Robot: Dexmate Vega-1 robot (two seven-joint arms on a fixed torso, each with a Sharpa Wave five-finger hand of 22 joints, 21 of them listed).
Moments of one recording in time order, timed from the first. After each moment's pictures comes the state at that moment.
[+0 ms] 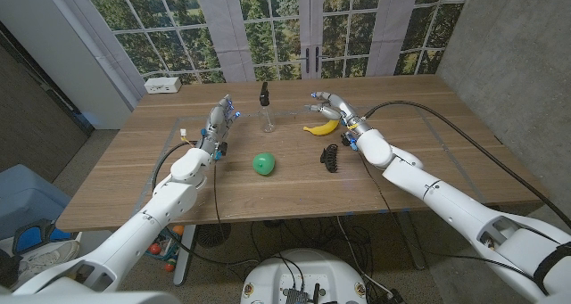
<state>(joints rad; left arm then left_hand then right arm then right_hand) 0.91 0.54 0.35 -1.40 -0.61 -0.28 0.07 0.03 0.08 0.51 0.12 0.27 -0.16 -0.02 0.20 0.17 -0.17 -0.02 0.20 0.17 -0.17 -0.03 0.19 0.17 0.00 -0.01 0.23 0.18 -0.64 -0.50 -0.69 -1.34 -0.14 0.26 -0.23 0.62 -0.07 0.51 -0.18 0.19 0.33 0.12 0.22 0.19 0.33 0.06 0.22 0.24 0.23 0.01 0.25 0.33 0.31 0.00 0.49 0.16</state>
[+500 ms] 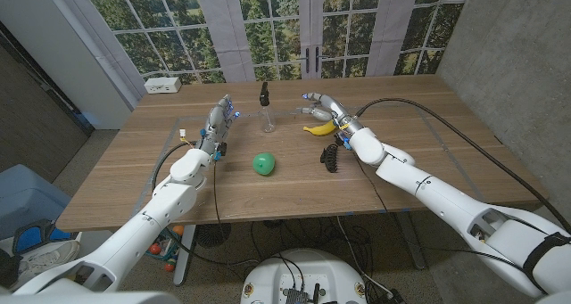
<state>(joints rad) 0.91 0.54 0.35 -1.39 -0.61 -0.29 0.06 0.03 0.08 0.51 0.12 0.27 -0.15 -0.02 0.20 0.17 -0.17 -0.02 0.20 0.17 -0.17 -0.03 0.19 0.17 0.00 -0.01 0.23 0.18 -0.59 -0.46 -0.74 -1.28 -0.20 0.28 -0.23 0.61 -0.06 0.50 -0.17 0.19 0.33 0.12 0.22 0.19 0.33 0.06 0.22 0.25 0.23 0.01 0.25 0.33 0.31 0.00 0.48 0.17</state>
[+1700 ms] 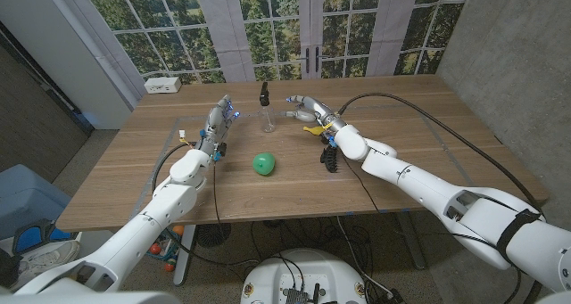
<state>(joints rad) 0.90 0.53 0.35 -1.38 -0.62 -0.31 0.05 0.03 0.08 0.51 0.12 0.27 -0.15 -0.02 0.20 0.17 -0.17 -0.02 0.19 0.17 -0.17 -0.03 0.18 0.17 0.00 -0.01 0.23 0.18 -0.47 -0.36 -0.84 -1.08 -0.25 0.33 -0.22 0.62 -0.06 0.49 -0.17 0.19 0.33 0.11 0.22 0.19 0.32 0.06 0.22 0.25 0.23 0.01 0.25 0.33 0.31 0.01 0.46 0.17</state>
